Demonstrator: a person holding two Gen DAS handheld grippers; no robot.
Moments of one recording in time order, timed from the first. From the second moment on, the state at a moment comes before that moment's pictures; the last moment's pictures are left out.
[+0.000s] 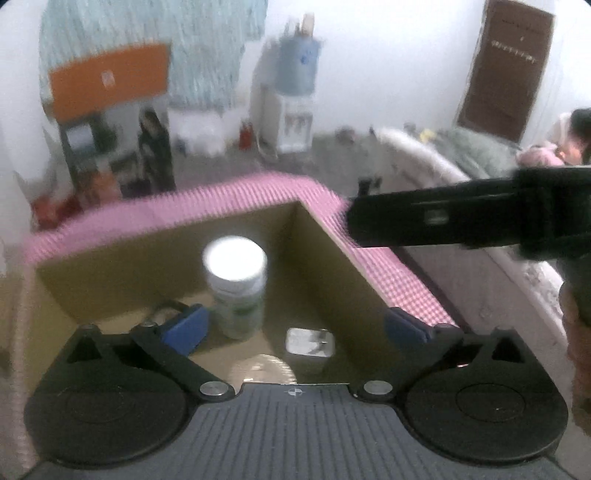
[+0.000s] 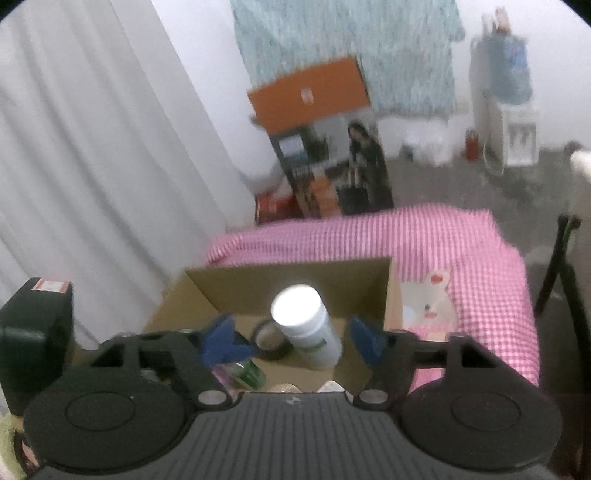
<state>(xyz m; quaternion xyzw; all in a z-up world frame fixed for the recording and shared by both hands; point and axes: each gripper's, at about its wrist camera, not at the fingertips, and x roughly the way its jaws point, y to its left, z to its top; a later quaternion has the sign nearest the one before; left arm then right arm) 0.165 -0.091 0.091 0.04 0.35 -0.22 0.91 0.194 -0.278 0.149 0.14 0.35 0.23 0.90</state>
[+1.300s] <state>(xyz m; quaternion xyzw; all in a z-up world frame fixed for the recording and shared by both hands) 0.094 0.008 0.061 -0.02 0.38 -0.01 0.92 0.088 -0.170 0.102 0.02 0.36 0.03 0.93</state>
